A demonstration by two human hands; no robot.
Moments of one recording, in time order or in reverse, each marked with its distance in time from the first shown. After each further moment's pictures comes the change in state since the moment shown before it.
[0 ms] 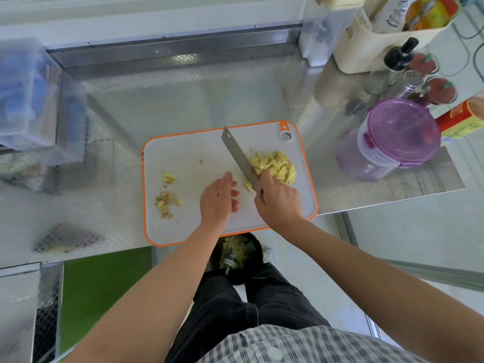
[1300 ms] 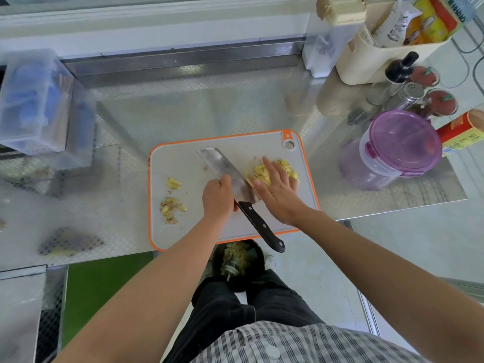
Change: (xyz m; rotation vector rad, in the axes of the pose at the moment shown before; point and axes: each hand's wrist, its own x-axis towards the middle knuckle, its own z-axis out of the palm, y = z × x) left_hand 0.008 0.026 0.000 0.166 0.092 0.085; right_hand 0.026 0.021 -0.004 0.254 -0.268 -0.092
